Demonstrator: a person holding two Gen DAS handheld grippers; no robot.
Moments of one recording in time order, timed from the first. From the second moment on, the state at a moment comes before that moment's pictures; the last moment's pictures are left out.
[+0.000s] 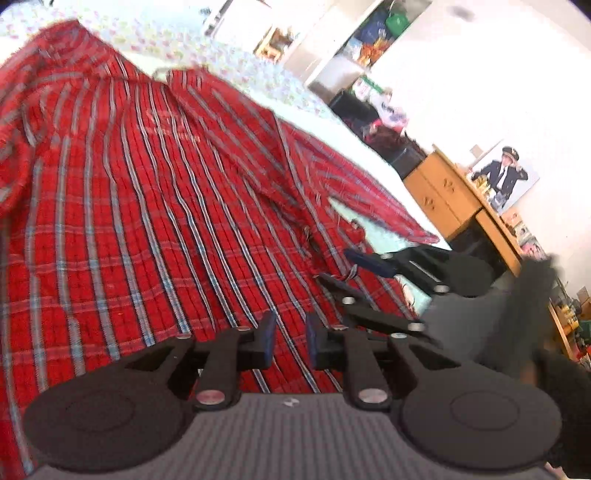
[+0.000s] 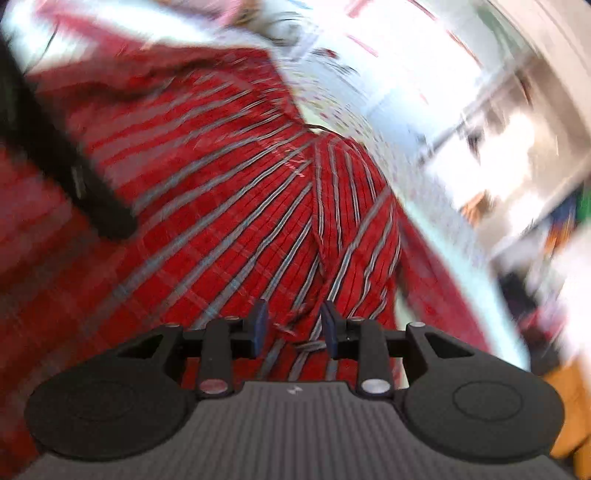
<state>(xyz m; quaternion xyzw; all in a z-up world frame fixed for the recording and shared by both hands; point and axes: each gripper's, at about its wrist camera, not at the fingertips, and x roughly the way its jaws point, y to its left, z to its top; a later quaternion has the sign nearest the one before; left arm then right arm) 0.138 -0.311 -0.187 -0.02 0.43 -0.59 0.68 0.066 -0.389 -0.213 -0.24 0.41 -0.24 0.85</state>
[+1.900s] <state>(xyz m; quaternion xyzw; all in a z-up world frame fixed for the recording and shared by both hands) -0.005 -0.126 -0.144 -0.06 0.38 -0.50 0.78 -0.087 -0.264 -0.122 -0.04 0.31 -0.22 0.92</state>
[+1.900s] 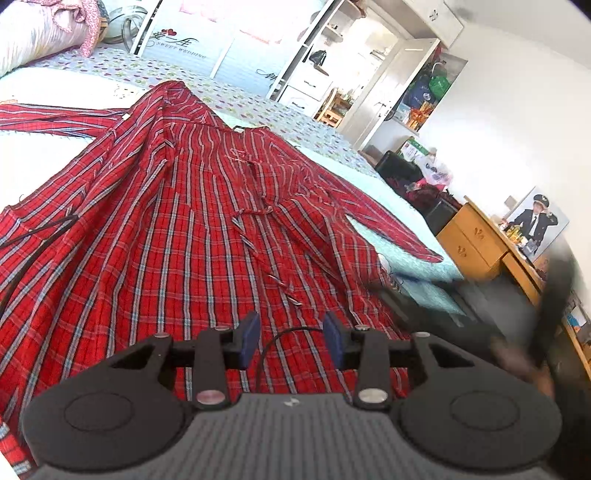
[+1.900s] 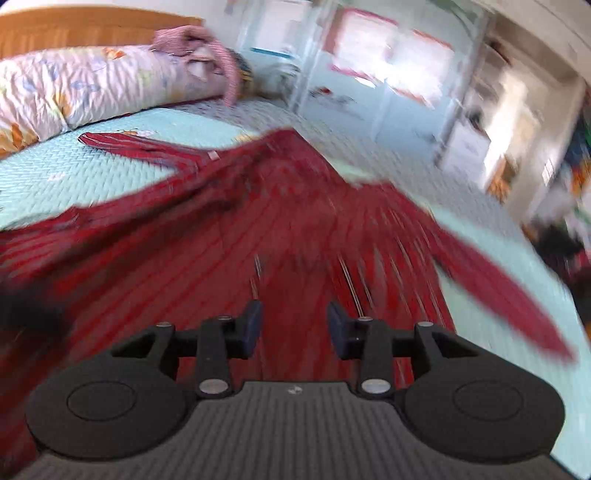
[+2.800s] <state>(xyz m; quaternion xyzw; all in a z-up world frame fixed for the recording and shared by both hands) -0.081 0.027 0.003 -0.11 0.22 -0.58 0.78 -0.429 -0.274 -0.023 0.22 0.13 -0.30 0.92</state>
